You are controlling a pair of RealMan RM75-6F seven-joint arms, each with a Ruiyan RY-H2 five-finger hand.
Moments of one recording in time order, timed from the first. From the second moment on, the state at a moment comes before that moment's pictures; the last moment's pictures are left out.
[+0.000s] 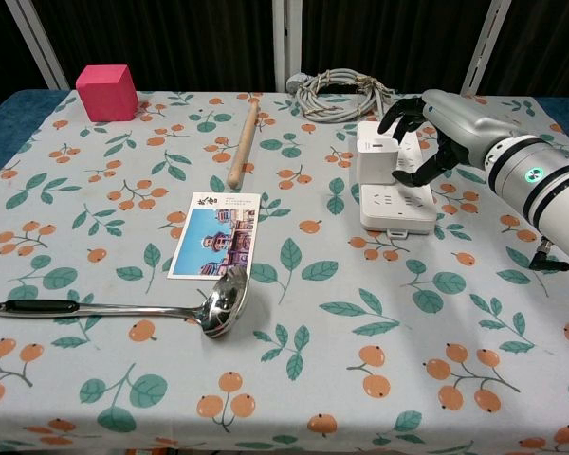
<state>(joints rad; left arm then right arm) -0.01 -1.27 -0.01 -1.33 1.48 1.48 -0.17 0.65 -1.78 0.29 -1.26 -1.11 1.07 -0.23</state>
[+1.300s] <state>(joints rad) -0.01 -1.26 -0.02 -1.35 1.47 1.47 -0.15 0.71 -1.80 0.38 -1.22 -1.31 0.83 0.98</state>
